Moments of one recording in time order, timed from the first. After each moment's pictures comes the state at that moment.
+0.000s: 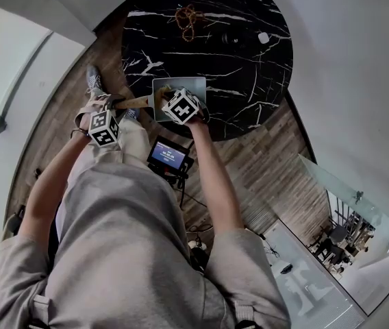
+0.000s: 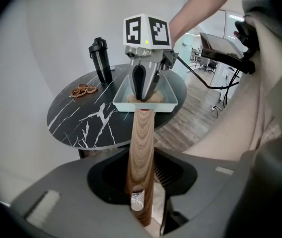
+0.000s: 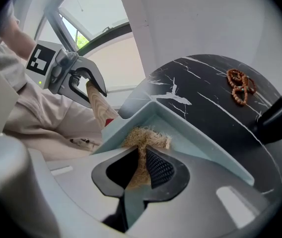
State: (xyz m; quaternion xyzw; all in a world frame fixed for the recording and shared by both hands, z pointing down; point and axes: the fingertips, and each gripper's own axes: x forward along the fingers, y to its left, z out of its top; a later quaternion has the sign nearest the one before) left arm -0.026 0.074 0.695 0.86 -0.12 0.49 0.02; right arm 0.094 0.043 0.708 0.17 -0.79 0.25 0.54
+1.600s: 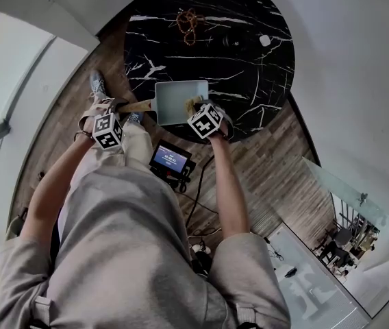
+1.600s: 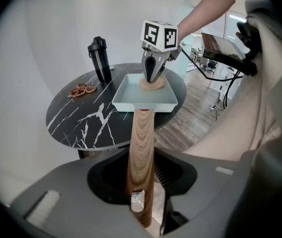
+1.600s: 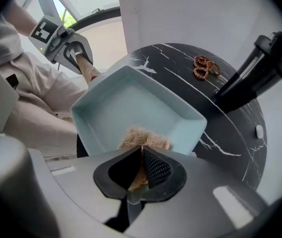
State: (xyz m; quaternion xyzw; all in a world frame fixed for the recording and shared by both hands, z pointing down) left arm -0.024 0.075 0.695 0.86 -0.11 0.50 0.02; right arm 0.209 0.056 0.705 0.24 -0.71 0.20 0.63
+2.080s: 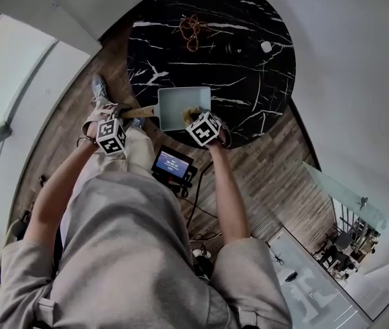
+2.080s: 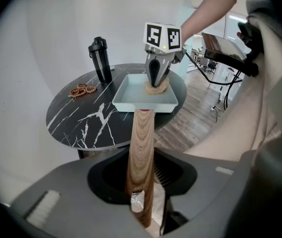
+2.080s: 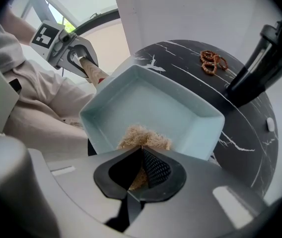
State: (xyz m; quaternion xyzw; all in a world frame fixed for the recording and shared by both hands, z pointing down) left arm -0.023 0.074 0.695 0.86 -0.11 0.50 0.02; right arm 0.187 0.075 0.709 0.22 -0.72 0.25 0.60
